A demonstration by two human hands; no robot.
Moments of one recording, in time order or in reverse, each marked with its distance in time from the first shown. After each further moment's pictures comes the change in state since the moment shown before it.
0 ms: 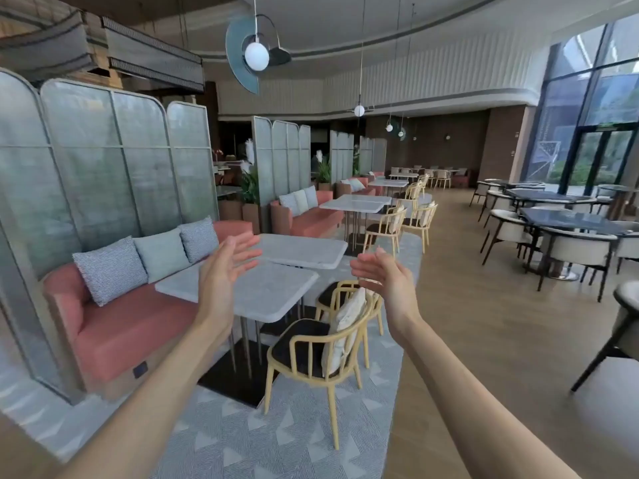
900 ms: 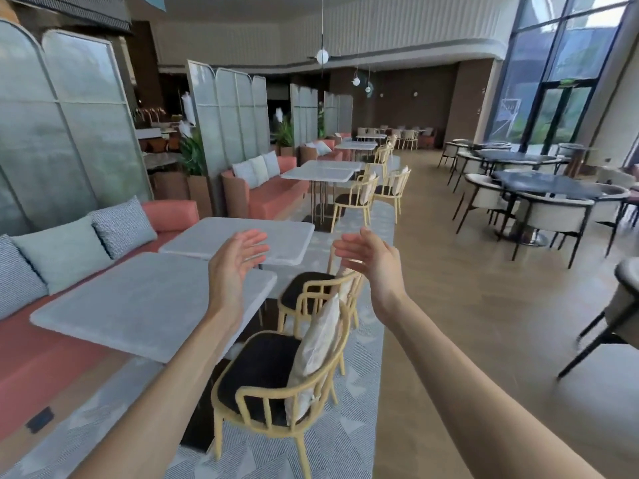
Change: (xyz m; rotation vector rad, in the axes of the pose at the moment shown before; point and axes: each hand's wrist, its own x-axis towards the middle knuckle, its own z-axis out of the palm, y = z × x) left_hand 0.304 -0.315 0.179 -0.089 -0.027 -0.234; right_hand 0.400 0.161 -0.036 0.003 0.110 0.088
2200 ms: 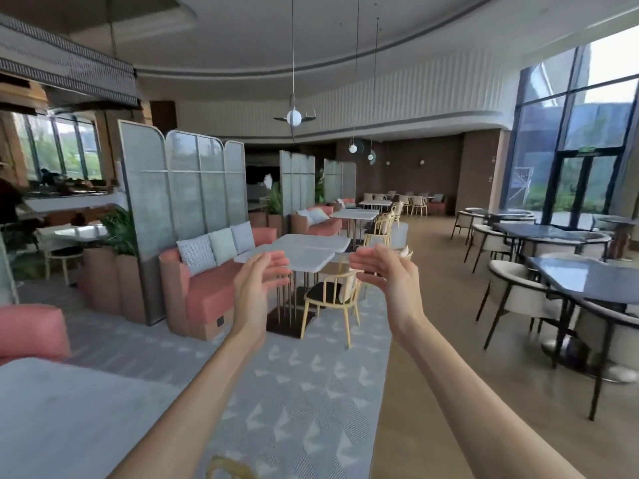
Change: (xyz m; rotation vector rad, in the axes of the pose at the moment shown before) left_hand 0.815 -0.477 0.714 -0.093 -0.002 0.184; right_hand 1.109 0.091 -0.352 0.059 -0.085 -0.276
